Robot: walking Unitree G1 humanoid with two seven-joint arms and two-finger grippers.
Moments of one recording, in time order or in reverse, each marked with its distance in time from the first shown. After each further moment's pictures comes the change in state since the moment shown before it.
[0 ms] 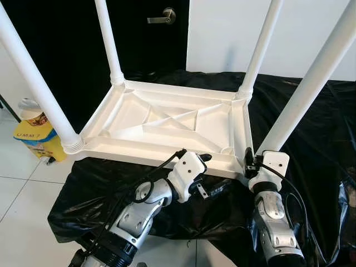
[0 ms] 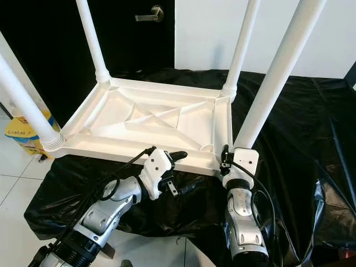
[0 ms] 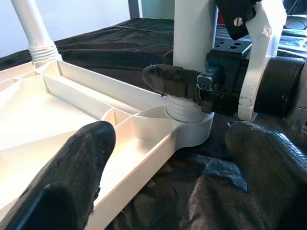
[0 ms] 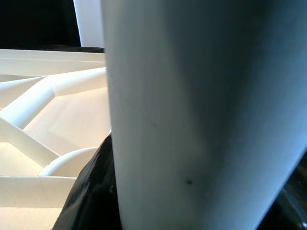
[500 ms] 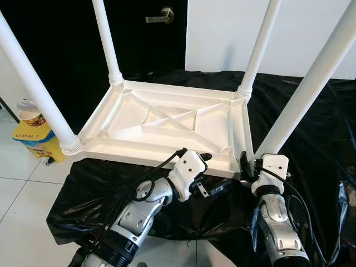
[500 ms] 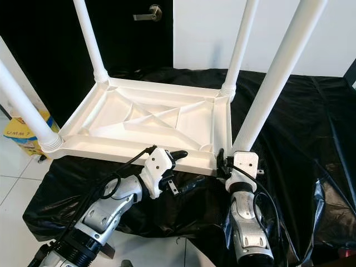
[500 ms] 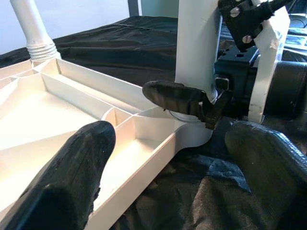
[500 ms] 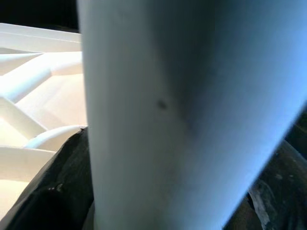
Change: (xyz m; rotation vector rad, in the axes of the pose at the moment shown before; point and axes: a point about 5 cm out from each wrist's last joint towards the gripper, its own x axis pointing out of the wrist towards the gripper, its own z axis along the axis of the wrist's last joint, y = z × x) left arm 0.002 0.002 0.000 0.001 0.003 -0.002; right arm -0.004 -0.010 -0.006 -0.060 0.009 0.077
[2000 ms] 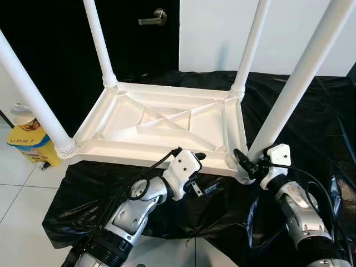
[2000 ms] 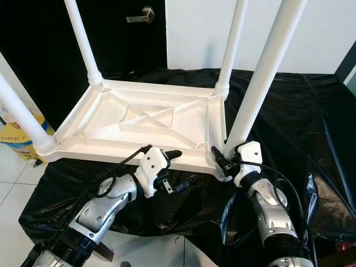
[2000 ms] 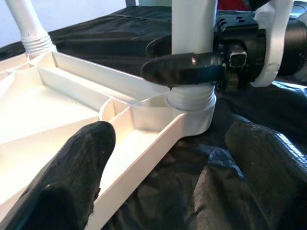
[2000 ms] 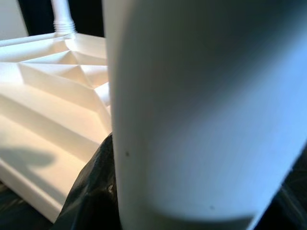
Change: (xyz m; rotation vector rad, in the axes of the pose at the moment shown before) left arm -0.009 0.009 -0.006 0.003 0.050 0.023; right arm 0.026 -0.011 0.004 0.010 -0.036 0.490
